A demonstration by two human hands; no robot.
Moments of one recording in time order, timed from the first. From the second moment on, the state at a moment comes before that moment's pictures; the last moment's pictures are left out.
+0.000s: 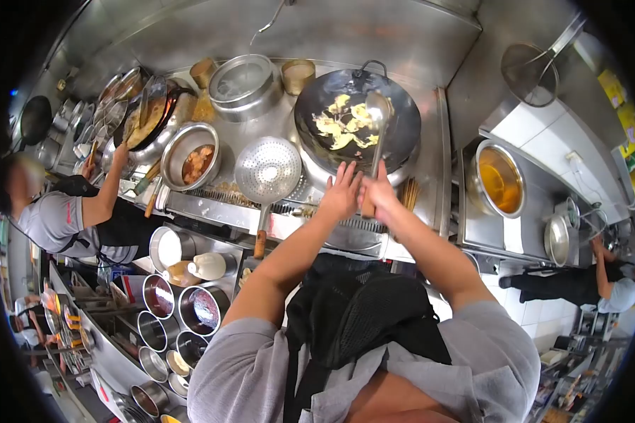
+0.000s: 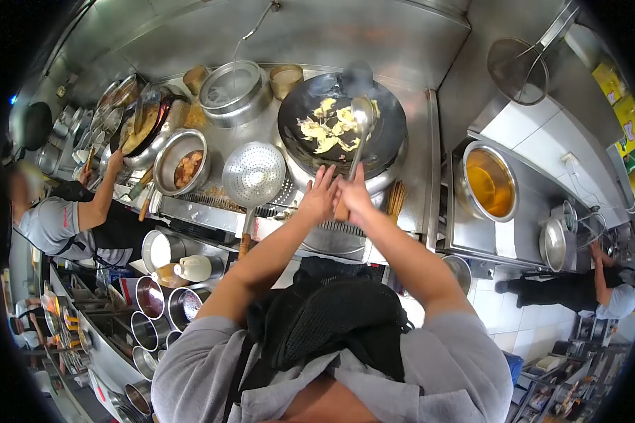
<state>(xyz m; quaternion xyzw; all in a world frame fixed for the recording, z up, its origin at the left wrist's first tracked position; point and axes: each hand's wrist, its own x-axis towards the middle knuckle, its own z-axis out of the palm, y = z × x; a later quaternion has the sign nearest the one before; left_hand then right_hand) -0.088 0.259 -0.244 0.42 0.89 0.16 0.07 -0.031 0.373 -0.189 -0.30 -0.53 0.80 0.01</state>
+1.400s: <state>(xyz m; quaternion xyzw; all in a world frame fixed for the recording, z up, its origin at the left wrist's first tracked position) -0.035 0.202 -0.113 0.49 0.82 0.29 -0.04 0.248 0.428 -0.255 -0.08 -0.85 0.51 0.13</state>
